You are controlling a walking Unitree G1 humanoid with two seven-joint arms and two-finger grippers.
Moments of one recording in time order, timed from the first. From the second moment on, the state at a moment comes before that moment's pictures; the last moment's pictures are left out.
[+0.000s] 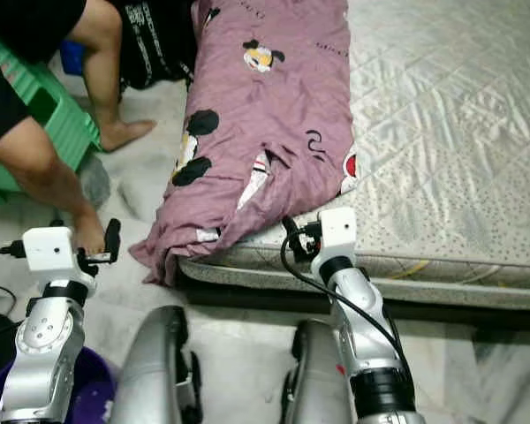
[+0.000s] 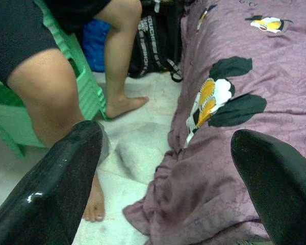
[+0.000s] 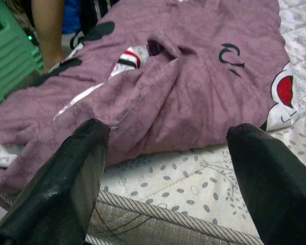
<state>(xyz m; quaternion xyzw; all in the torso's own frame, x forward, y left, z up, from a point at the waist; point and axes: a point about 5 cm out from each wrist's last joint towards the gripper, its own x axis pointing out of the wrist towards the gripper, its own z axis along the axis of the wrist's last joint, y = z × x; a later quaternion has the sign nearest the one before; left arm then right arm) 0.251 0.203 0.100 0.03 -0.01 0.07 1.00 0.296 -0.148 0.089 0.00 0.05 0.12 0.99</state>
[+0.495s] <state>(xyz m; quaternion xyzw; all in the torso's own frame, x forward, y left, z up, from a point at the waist) 0.253 0.209 0.100 0.03 0.00 0.07 1.00 0.302 -0.133 0.095 0.01 0.04 0.13 0.99</state>
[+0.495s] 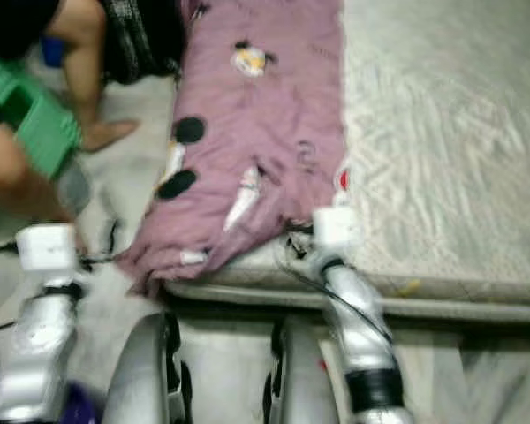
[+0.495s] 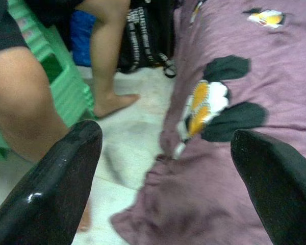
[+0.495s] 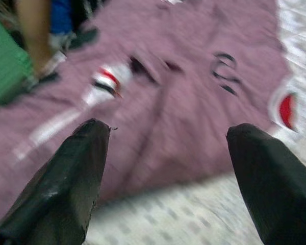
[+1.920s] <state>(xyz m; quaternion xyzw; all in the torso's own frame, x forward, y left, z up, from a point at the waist) 0.211 0.214 0.126 0.09 -0.02 0.09 0.99 0.362 -0.044 0.121 0.11 0.10 0.25 0.96</state>
